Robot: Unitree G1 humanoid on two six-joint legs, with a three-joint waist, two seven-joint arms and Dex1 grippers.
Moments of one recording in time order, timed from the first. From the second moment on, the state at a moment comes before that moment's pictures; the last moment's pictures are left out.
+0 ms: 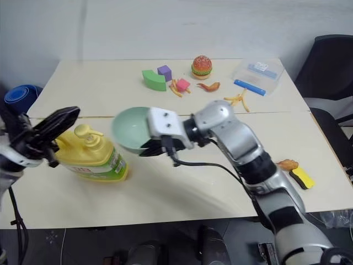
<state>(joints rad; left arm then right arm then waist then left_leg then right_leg) -0.07 0.78 0.63 -0.43 -1.12 0.57 -0.73 -0.89 -0.48 0.38 -0.04 0.24 0.41 1.30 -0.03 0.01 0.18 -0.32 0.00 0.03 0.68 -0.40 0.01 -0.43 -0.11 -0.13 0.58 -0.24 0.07</state>
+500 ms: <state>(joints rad) 0.42 0.80 0.61 -0.43 -0.84 0.51 -1.07 -0.67 -0.58 0.30 0.57 0.04 -0.24 1.21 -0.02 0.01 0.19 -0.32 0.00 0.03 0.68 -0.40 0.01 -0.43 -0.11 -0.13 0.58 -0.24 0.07</state>
